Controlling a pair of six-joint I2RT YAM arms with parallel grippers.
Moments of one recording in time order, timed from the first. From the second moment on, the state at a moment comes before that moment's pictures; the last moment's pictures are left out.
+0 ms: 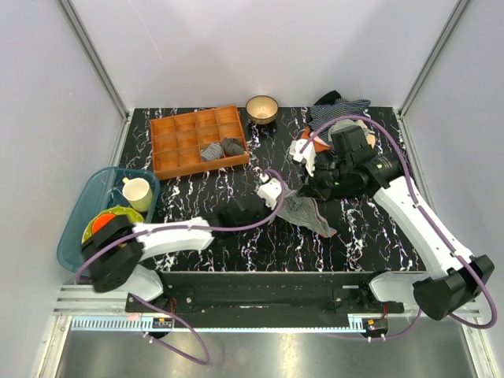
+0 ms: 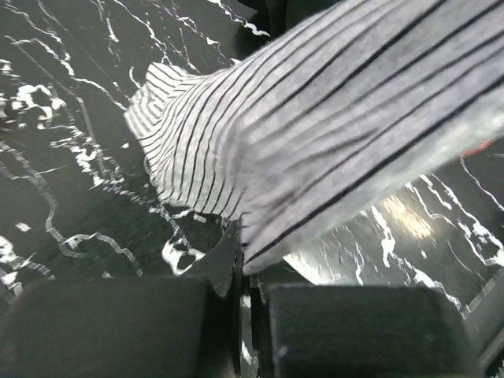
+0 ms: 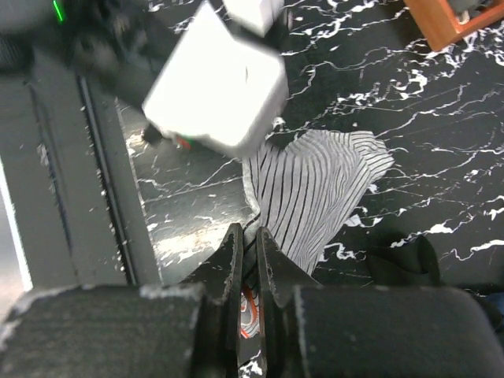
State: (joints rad) left arm -1.02 1.52 0.77 0.28 -0.21 -0.17; right arm 0.47 1.27 1.36 -0.92 -0.61 -0.58
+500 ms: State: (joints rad) left arm -1.03 0.98 1.15 -0.50 0.23 -0.15; right arm 0.47 1.09 1.52 -1.26 -0.91 -0.75
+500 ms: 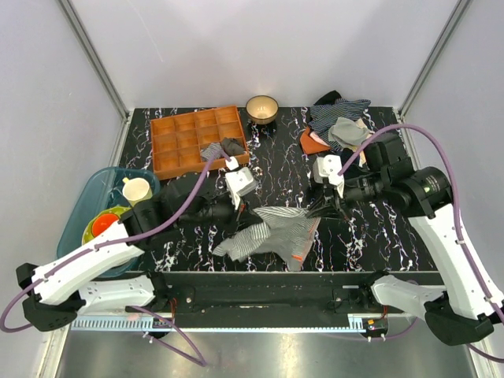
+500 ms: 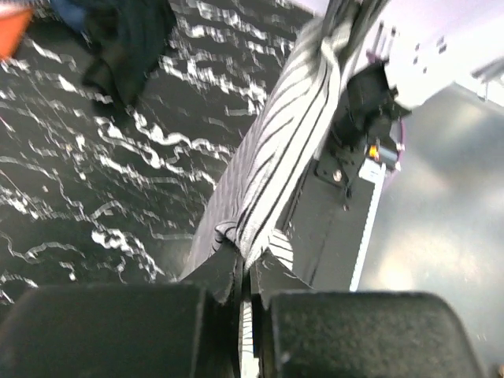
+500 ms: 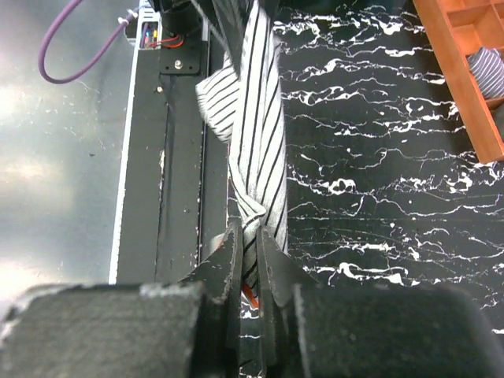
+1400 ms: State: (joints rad) left arm -0.55 1.88 1.52 -0.59 0.05 0.06; right arm 0.34 1.88 1.41 -0.41 -0.19 -0.49
